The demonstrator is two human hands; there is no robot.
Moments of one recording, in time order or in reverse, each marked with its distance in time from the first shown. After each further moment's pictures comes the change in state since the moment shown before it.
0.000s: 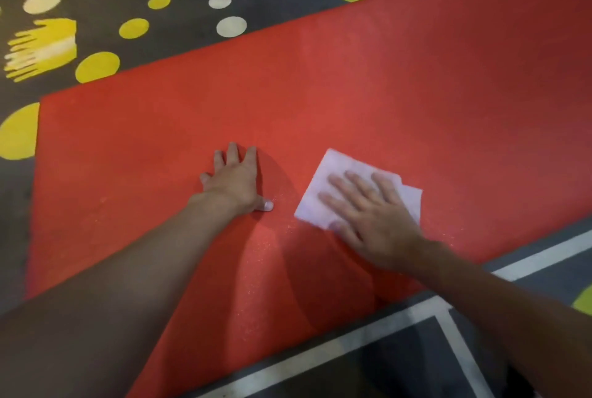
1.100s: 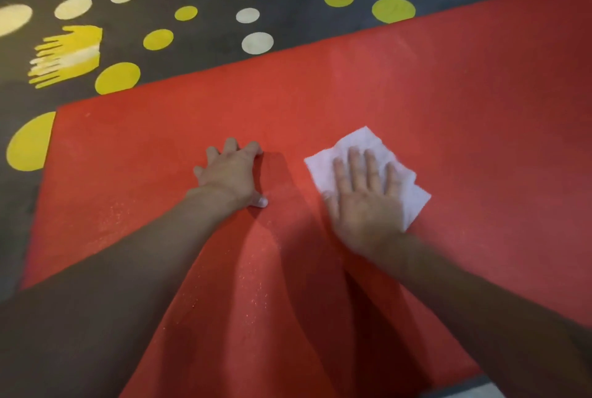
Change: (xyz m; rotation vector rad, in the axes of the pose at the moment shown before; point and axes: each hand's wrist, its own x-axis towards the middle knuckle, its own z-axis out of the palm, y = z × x) left_hand 0.053 -0.015 -0.047 -0.022 0.115 -0.072; right_hand 0.121 -0.002 0.001 0.081 0.053 0.354
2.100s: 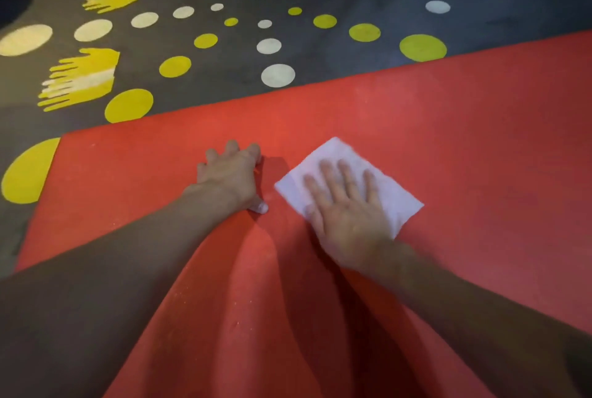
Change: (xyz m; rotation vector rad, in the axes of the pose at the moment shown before) left_hand 0.085 -0.024 -0.030 0.067 0.020 -0.004; right_hand 0.092 -0.034 0.001 0.032 -0.084 -0.202
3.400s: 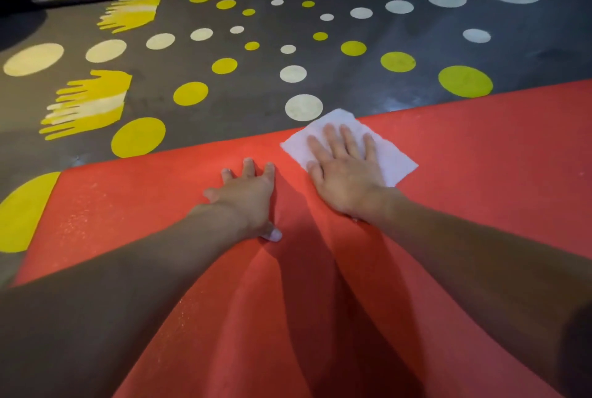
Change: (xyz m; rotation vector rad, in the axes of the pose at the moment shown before) left_hand 0.066 -0.023 -0.015 0.027 -0.156 0.031; right_hand 0.176 0.001 -0.015 -0.005 -0.018 0.027
